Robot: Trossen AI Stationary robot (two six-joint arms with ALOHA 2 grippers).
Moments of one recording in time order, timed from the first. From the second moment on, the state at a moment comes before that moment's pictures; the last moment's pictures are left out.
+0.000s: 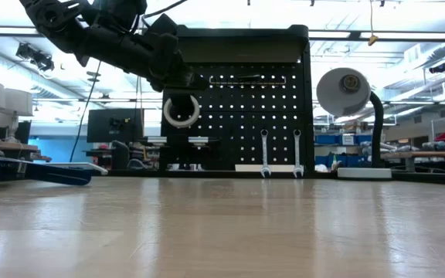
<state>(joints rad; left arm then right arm) 0.15 1.32 0.58 0.50 -0.19 0.10 -0.35 1.50 1.78 -0.42 -0.06 0.01</state>
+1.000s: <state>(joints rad) 0.15 1.32 0.58 0.55 -0.18 0.10 -0.68 1.75 2.34 -0.65 -0.08 -0.02</state>
